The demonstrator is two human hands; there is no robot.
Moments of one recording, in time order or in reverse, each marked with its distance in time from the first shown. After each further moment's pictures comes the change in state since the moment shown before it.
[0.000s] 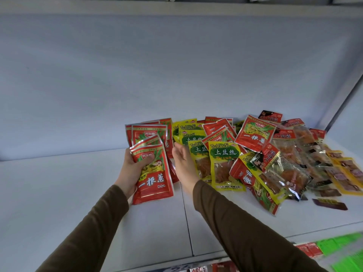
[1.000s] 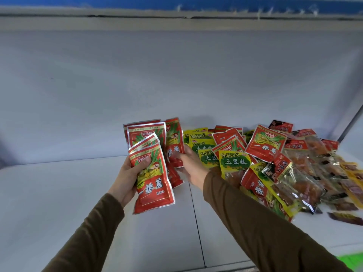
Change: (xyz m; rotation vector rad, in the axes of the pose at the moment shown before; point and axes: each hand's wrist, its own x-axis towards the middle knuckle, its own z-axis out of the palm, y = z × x) left_hand -0.017 0.027 -0.034 -0.131 -0.095 -0.009; right_hand 0.038 -0.026 0.013 0.197 -0.110 0.217
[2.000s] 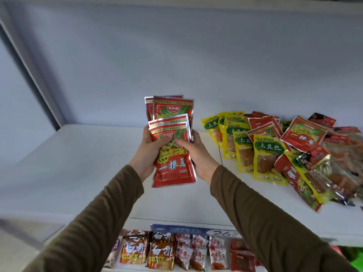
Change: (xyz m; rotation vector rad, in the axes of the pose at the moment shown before) left_hand -0.078 0.028 -0.036 0.022 0.093 0.131; right_hand -0.074 0.019 0.095 0.159 -0.212 0.013
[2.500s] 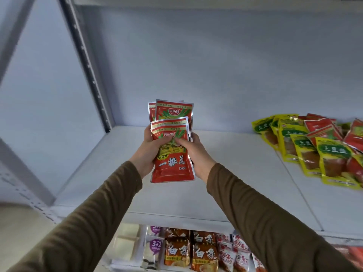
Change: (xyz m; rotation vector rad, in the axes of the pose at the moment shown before) left_hand 0.005 0.060 -0.210 0.067 0.061 -0.103; right_hand 0.043 0.059 0.207 -0.088 0.046 0.074
